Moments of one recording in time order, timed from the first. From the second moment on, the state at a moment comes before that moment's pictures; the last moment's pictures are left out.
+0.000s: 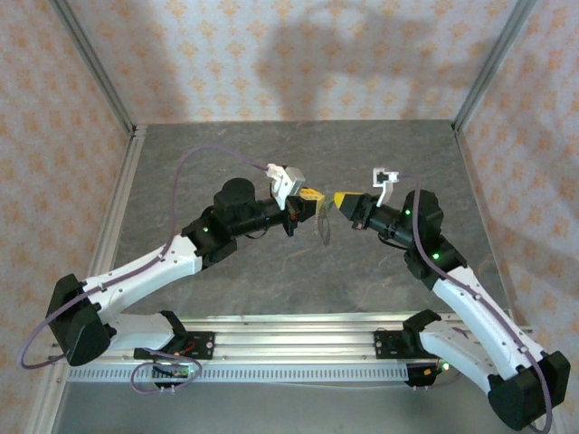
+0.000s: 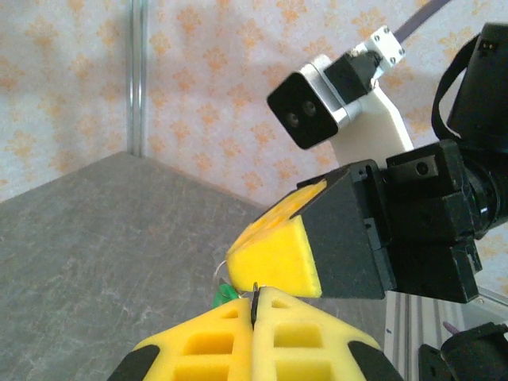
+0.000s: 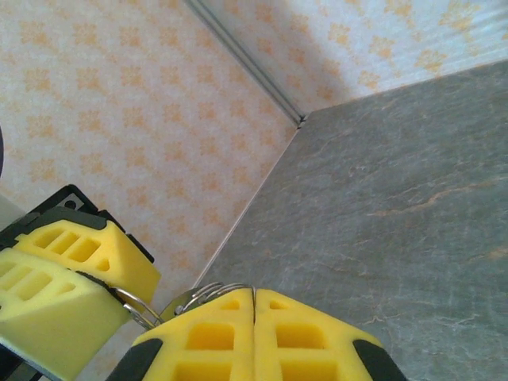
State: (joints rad) left arm -0.78 1.24 1.00 0.17 0.30 -0.17; right arm 0.42 0.81 0.71 -0.02 -0.48 0.66
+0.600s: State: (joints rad) left arm -0.78 1.24 1.15 0.23 0.21 -0.06; right arm 0.41 0.77 0.72 -0.04 -0.39 0.68
